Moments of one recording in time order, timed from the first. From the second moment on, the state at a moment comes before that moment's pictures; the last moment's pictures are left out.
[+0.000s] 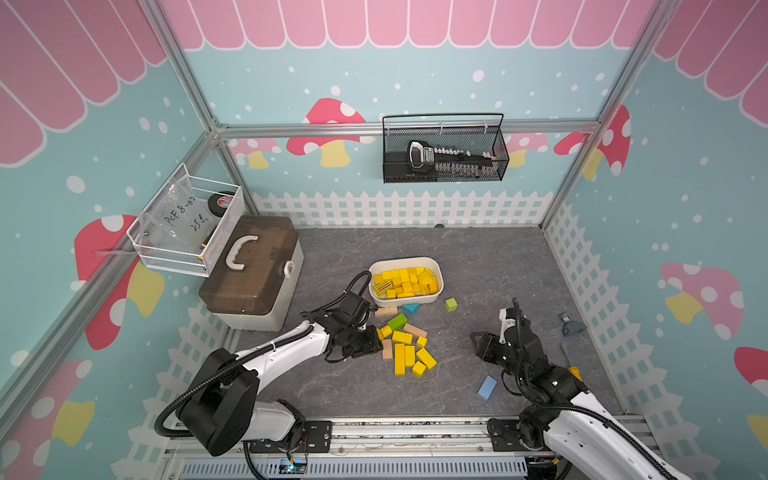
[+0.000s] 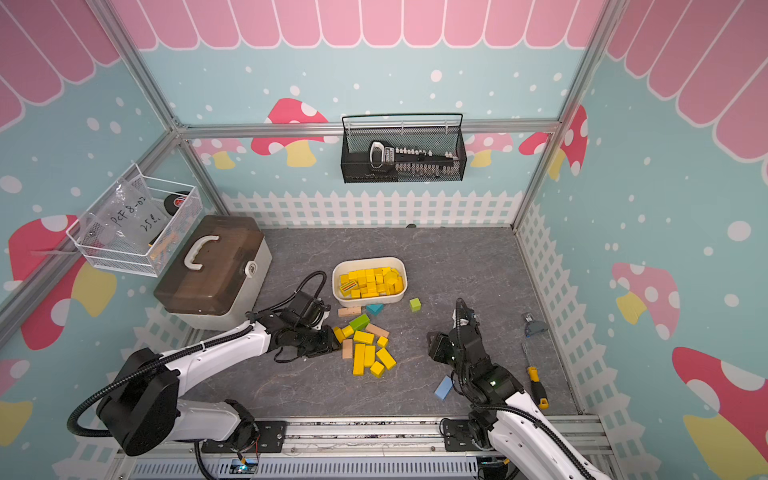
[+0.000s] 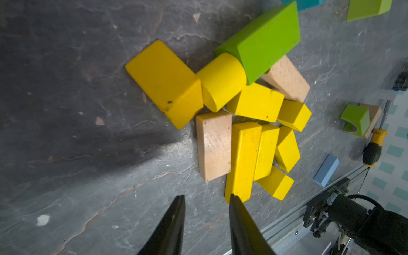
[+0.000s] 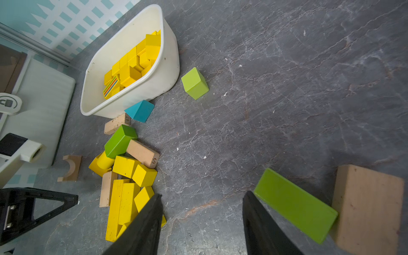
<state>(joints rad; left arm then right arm) -0.59 1.38 0.76 -0.54 0.33 -0.73 0.52 0.58 0.35 -0.42 0.09 0.73</state>
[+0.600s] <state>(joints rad) -0.56 1.66 1.07 -0.69 0.07 -0.77 0.52 0.55 0.34 -0.42 0.09 0.73</state>
